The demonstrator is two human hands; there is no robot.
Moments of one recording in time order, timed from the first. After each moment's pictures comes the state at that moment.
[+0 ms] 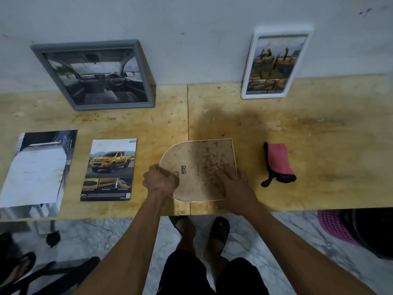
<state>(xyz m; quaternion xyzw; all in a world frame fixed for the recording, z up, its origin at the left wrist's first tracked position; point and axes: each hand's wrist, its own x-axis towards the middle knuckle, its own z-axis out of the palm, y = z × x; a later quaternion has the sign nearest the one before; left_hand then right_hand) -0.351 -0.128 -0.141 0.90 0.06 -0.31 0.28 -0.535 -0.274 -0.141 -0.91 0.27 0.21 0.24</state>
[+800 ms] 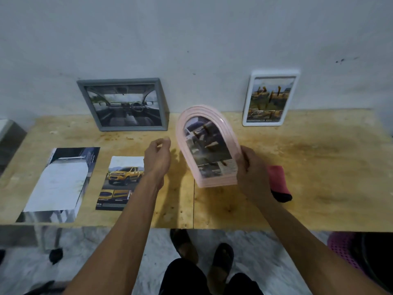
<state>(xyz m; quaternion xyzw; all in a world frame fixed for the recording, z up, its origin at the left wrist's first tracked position) -0.322 -0.161 -0.009 0.81 0.03 -0.24 0.54 -0.510 -0.310 -0.038 -0.81 0.33 -0.24 0.42</state>
